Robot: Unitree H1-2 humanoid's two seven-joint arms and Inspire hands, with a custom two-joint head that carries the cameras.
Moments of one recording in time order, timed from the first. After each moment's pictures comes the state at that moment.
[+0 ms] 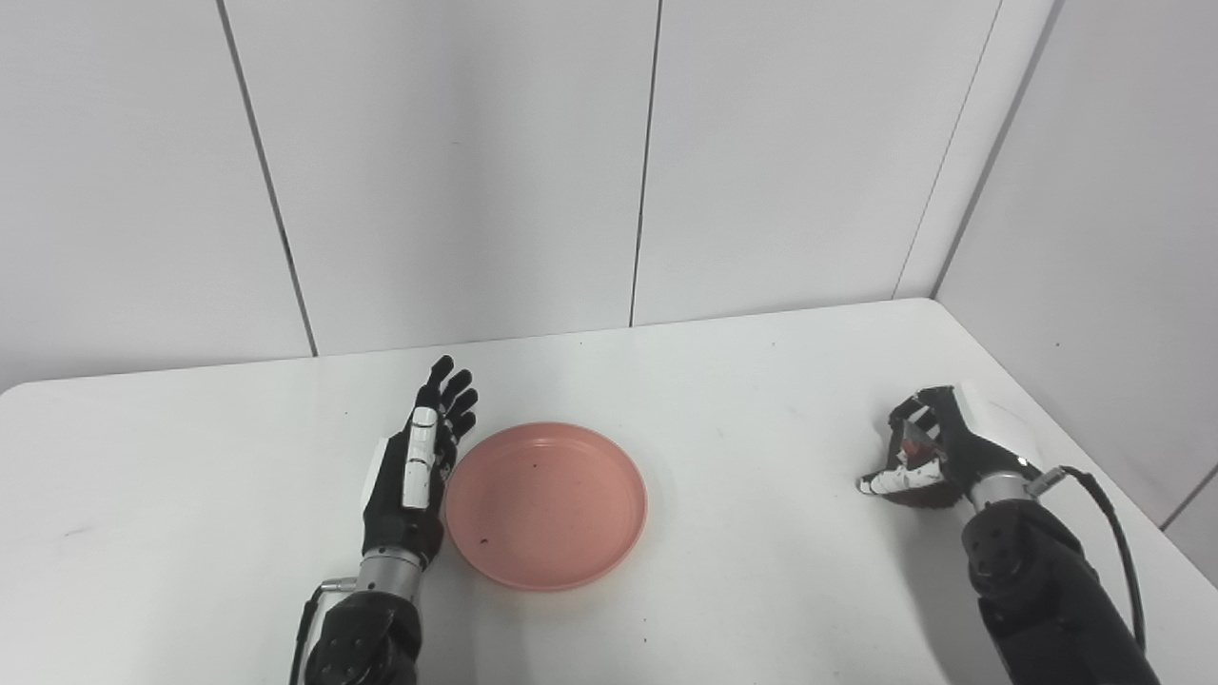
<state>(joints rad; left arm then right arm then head) -0.51 -0.14 -0.01 0.64 -0.13 -0.30 -0.12 -0.26 -0.51 -0.14 0.09 -0.64 0.41 0.00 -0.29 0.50</state>
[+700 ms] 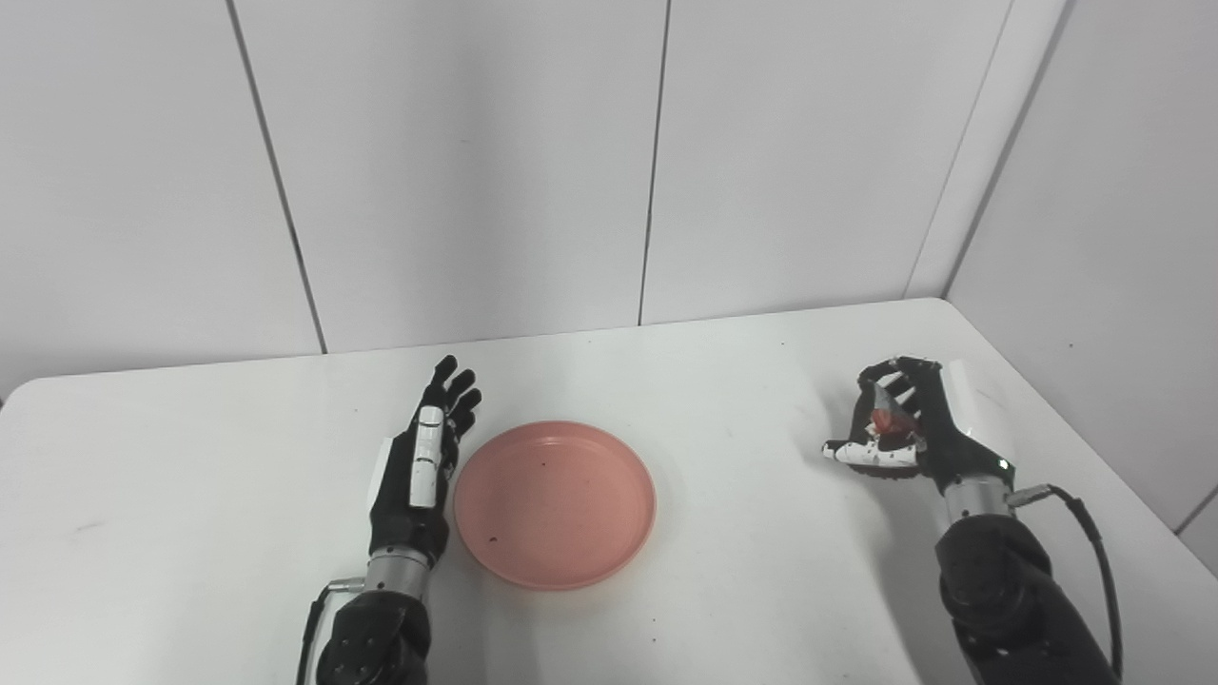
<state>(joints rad) -0.49 -0.16 -0.03 0.61 -0.10 -0.29 -0.07 -0.26 -0.45 -0.07 0.01 -0.56 0.25 -0.15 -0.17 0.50</state>
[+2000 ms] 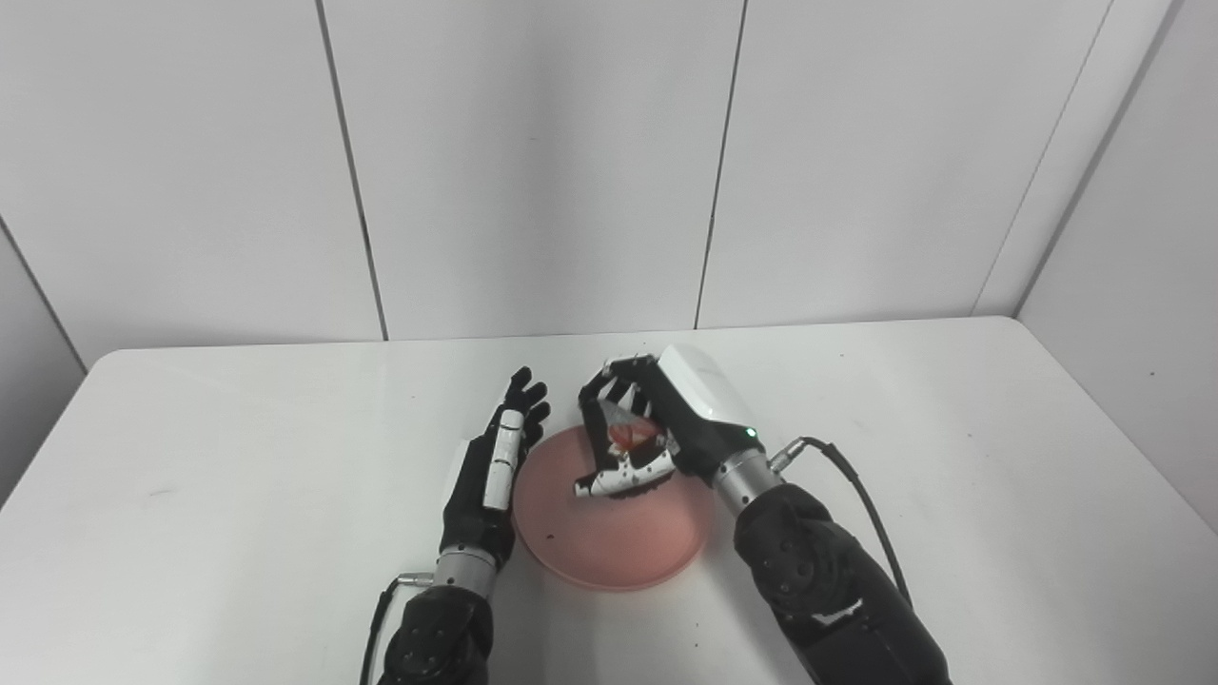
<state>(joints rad) -0.47 -0.19 -0.05 0.58 -0.05 -0.21 -0.04 -0.50 -0.24 0.32 0.07 -0.59 0.12 0.10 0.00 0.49</state>
